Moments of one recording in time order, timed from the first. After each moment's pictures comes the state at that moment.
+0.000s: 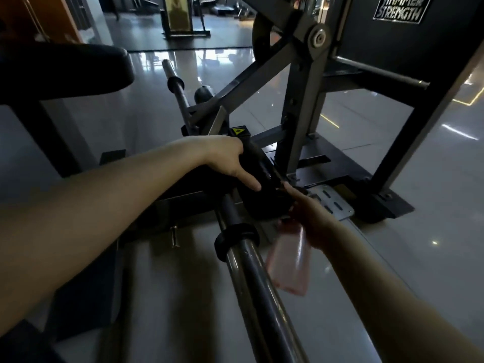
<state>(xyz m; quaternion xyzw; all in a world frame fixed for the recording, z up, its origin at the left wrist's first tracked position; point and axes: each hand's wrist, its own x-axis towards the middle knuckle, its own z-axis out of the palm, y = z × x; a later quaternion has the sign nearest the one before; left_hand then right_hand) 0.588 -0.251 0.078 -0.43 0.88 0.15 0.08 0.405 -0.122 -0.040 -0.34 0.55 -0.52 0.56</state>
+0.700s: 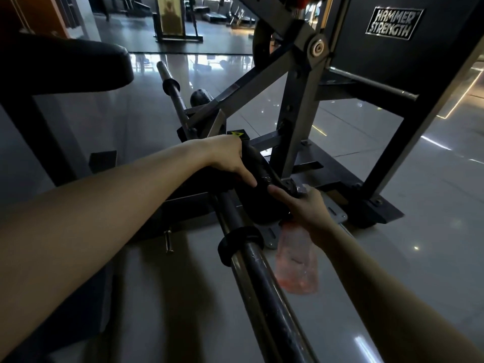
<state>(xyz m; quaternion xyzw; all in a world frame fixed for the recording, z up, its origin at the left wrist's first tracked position) 0.589 -0.280 0.059 -0.44 0.88 0.21 0.01 0.409 -0.136 -0.039 -0.46 0.62 -0.52 0.36</state>
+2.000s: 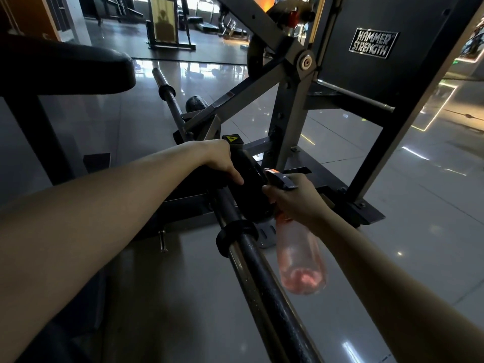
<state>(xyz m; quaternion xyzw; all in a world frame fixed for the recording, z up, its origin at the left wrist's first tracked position) 0.593 -0.293 0.049 -0.48 0.86 0.20 0.02 0.435 -0.110 0.018 -0.58 0.68 -0.40 0.21</state>
